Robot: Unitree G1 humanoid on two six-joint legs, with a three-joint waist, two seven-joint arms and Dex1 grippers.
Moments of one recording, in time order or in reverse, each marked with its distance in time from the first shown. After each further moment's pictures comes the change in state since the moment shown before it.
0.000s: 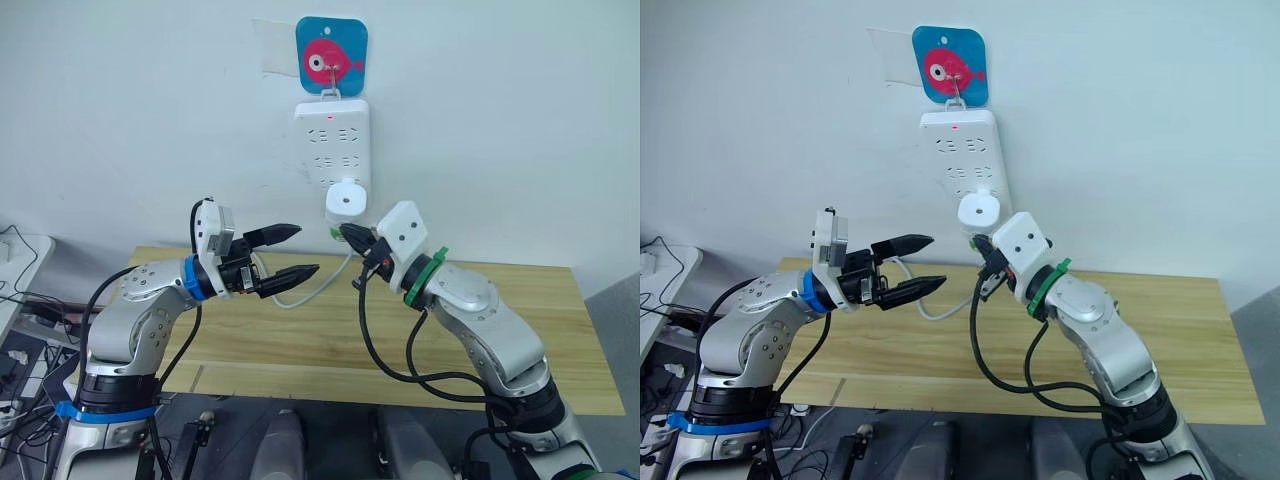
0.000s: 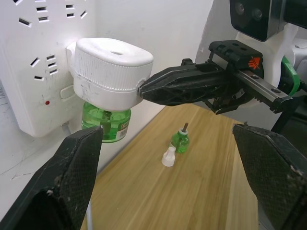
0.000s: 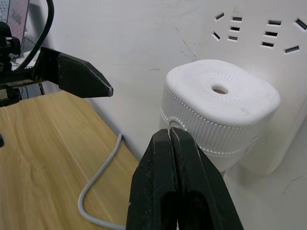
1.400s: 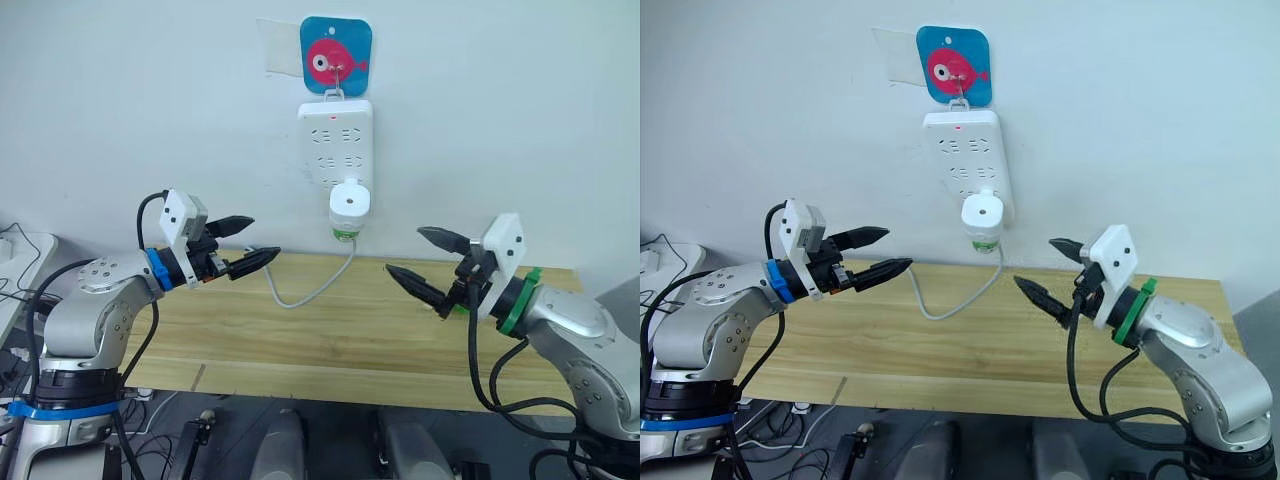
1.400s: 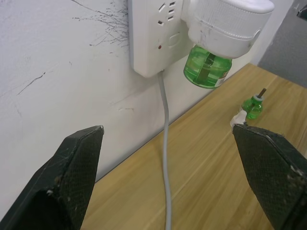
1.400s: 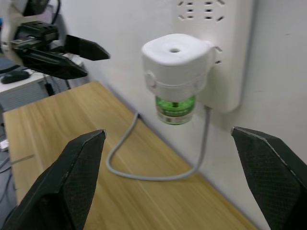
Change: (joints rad) left arm -0.003 0.147 0.054 0.059 0.068 0.057 0.149; right arm 0.242 -0.260 -0.401 -0.236 0.403 0.134 0.173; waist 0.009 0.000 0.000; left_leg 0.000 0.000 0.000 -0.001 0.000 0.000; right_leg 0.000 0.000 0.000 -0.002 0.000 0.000
